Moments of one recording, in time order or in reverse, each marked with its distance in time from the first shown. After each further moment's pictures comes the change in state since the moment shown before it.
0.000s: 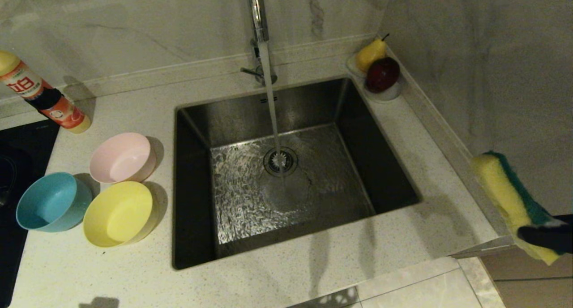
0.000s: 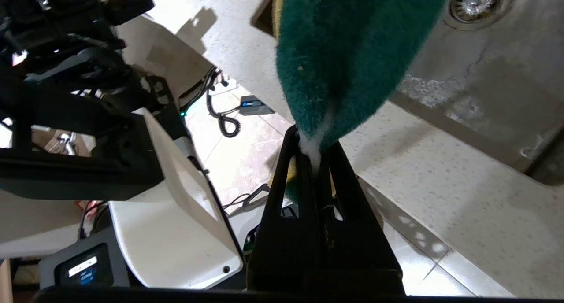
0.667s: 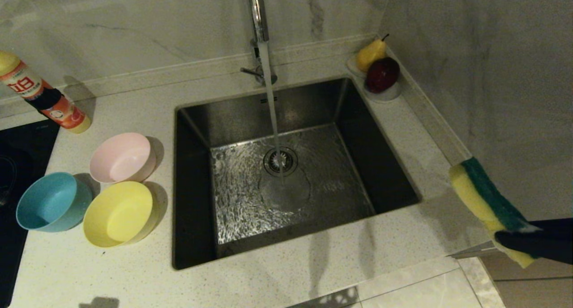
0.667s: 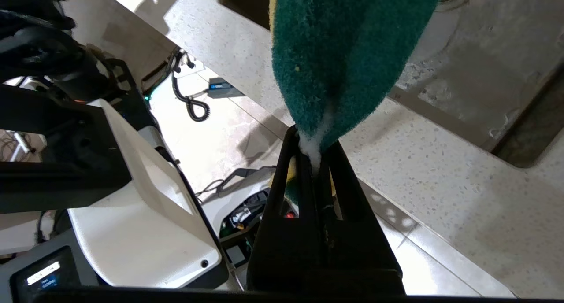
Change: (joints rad) left arm 0.000 0.000 0.000 0.000 0.000 0.000; right arm 0.207 0.015 0.002 -0.009 -0.299 0.027
